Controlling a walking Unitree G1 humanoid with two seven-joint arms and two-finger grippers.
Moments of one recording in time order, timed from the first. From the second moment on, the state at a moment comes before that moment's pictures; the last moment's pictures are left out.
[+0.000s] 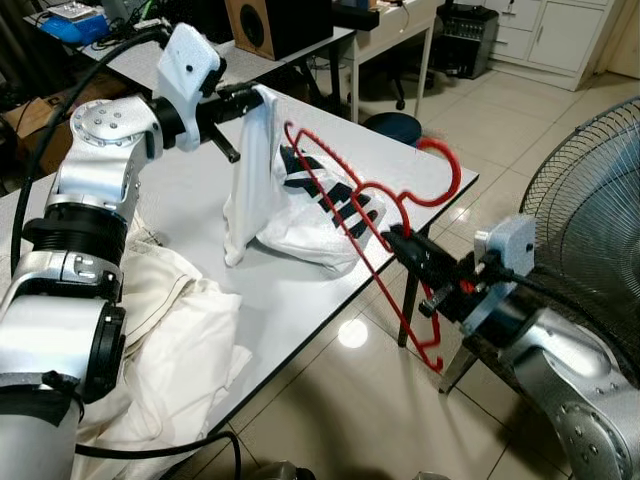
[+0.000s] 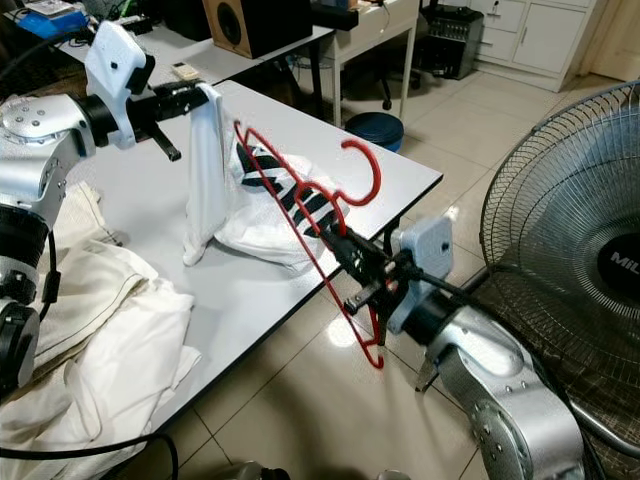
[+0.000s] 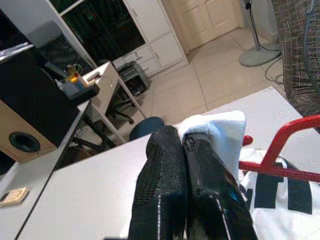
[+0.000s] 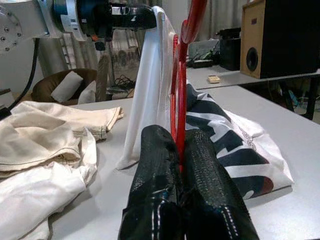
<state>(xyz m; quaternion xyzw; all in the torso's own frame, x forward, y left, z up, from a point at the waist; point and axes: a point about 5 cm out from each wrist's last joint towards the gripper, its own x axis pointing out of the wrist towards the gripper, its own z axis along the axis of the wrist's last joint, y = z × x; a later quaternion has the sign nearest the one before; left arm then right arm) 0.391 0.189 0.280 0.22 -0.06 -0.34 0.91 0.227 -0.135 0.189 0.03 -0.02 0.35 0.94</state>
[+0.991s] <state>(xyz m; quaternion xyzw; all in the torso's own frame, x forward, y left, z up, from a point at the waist) 0.392 0.186 0.280 0.22 -0.05 -0.32 0.92 0.234 -0.128 0.194 0.03 -0.03 0.37 0.93</state>
